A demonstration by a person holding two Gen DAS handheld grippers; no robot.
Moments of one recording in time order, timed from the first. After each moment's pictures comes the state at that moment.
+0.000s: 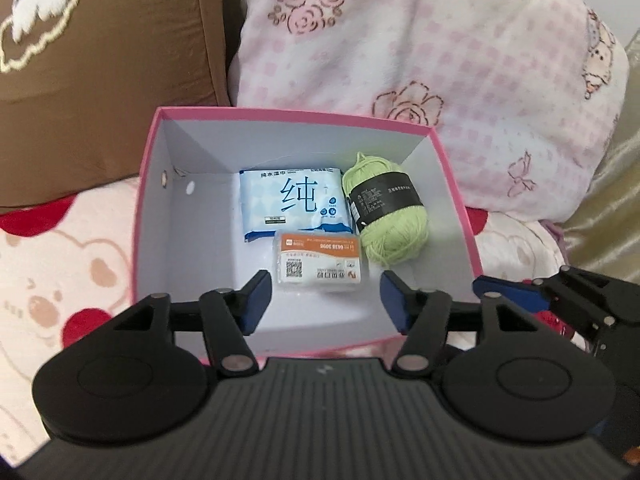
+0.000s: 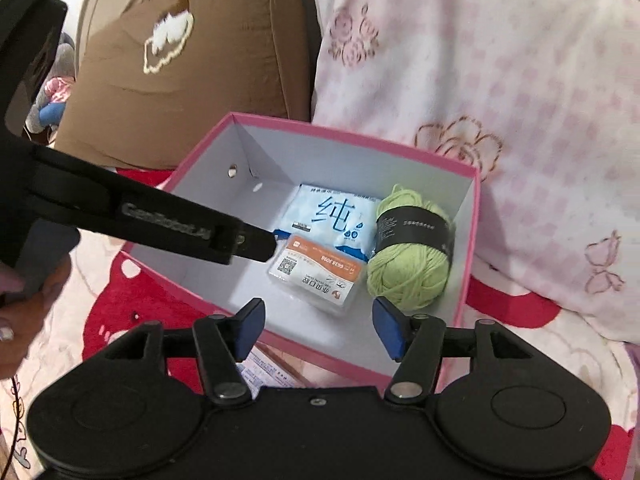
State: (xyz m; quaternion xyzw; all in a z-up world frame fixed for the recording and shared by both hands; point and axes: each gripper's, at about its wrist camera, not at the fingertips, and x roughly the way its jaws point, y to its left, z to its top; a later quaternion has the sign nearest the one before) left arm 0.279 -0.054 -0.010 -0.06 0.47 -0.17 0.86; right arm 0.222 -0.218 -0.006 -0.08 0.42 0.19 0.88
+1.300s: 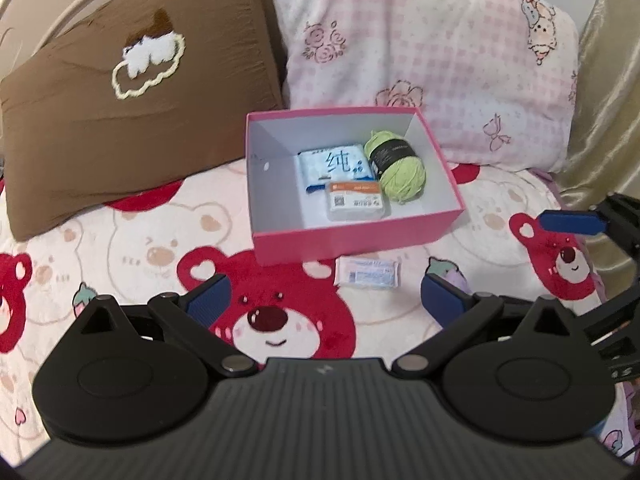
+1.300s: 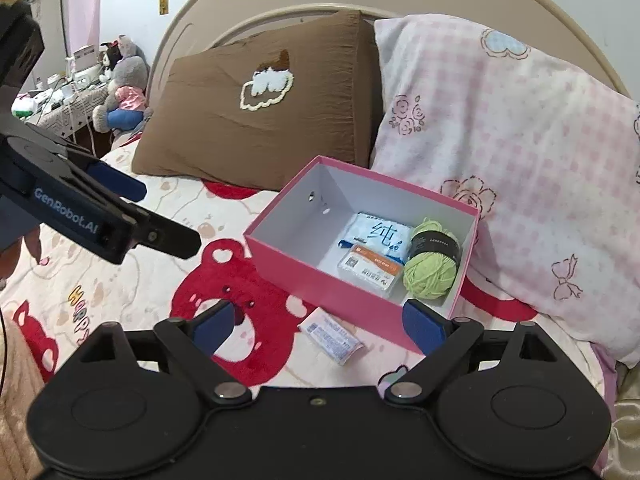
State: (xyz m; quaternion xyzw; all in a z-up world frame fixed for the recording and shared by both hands) left arm 0.107 -0.005 0.079 0.01 0.44 -0.12 0.89; right arm 0.075 -0.220 0.073 -0.11 0.36 0.24 0.89
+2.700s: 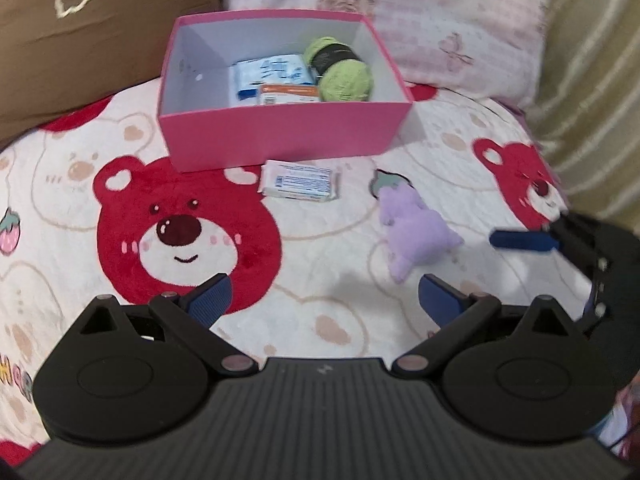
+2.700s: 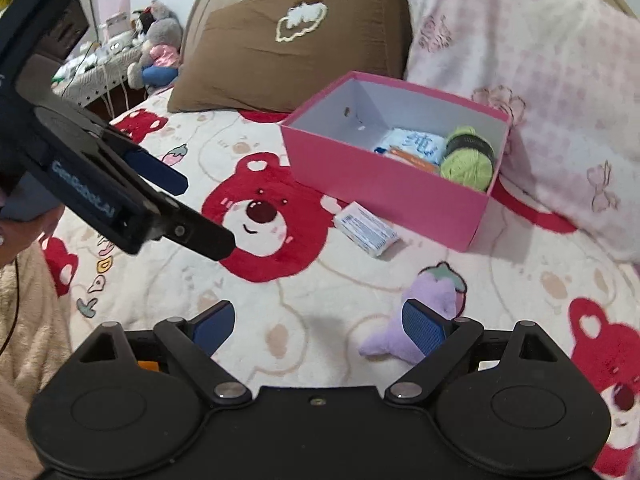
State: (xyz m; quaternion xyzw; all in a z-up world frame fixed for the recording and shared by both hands) left arm 0.060 -0.063 -0.021 -0.01 0.49 -0.16 0.86; right arm 0.017 -0.267 -0.029 -0.09 0.39 0.29 0.87
